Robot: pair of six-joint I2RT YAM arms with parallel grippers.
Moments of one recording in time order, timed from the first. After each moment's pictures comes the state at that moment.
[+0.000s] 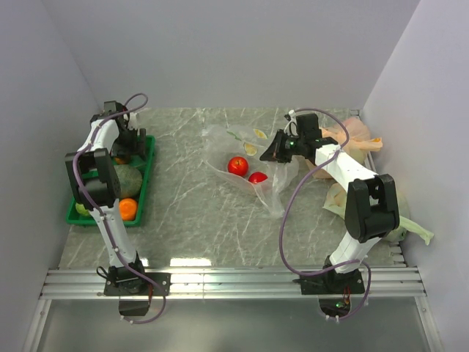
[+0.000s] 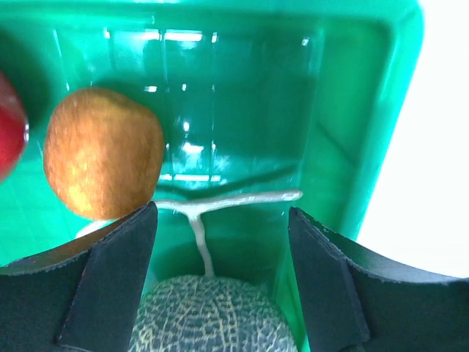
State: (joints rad) left arm 0.18 2.11 1.75 -0.82 0.09 0.12; right arm 0.22 1.70 1.23 -0.31 -0.60 0.55
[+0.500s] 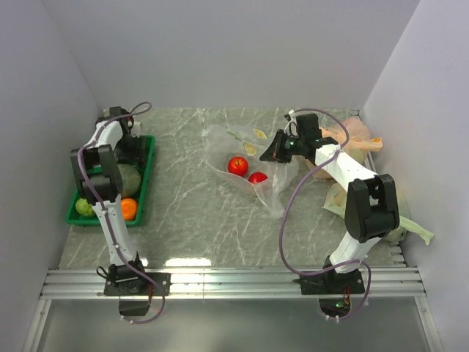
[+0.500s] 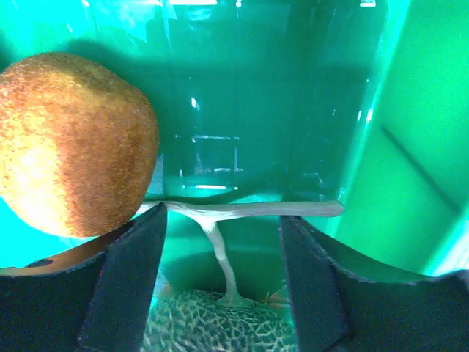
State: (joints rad) left arm 0.18 2.21 1.78 -0.88 0.00 0.18; right arm 0.22 1.70 1.23 -0.31 -0.60 0.55
